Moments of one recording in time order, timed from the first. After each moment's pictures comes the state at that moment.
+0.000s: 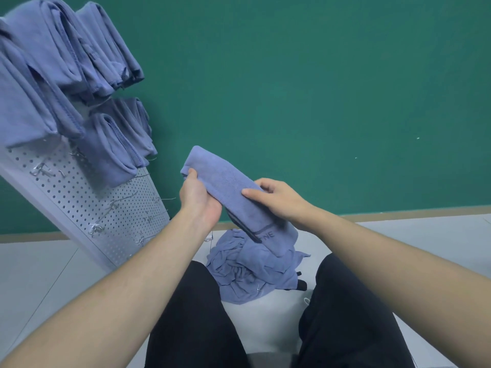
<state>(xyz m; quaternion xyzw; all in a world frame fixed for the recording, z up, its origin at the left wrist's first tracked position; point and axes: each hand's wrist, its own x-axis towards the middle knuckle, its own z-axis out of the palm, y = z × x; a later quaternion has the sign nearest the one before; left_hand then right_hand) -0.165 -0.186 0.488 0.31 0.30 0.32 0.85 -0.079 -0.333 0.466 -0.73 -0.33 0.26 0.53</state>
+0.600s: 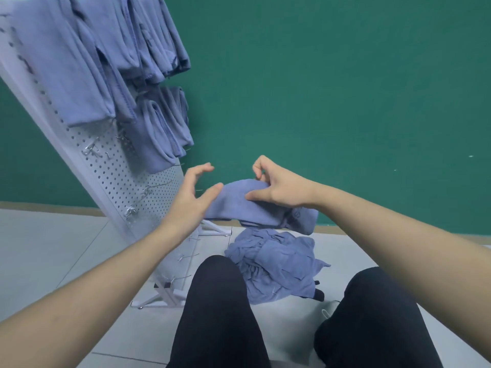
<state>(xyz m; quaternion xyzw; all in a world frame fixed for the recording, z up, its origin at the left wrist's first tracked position) -0.255 -0.114 0.464 0.78 0.19 0.31 0.51 -0.087 -0.262 0.506 -0.72 -0.54 0.22 0.37</state>
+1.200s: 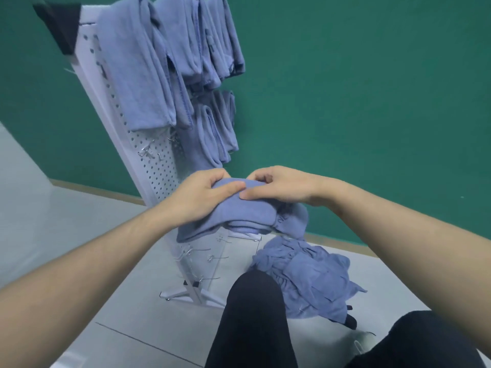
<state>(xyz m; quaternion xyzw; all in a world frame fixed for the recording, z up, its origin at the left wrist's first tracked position) -0.287 -0.049 0.518 0.90 0.23 0.21 0.30 -0.111 -0.173 0.537 -0.69 -0.58 0.33 0.28</state>
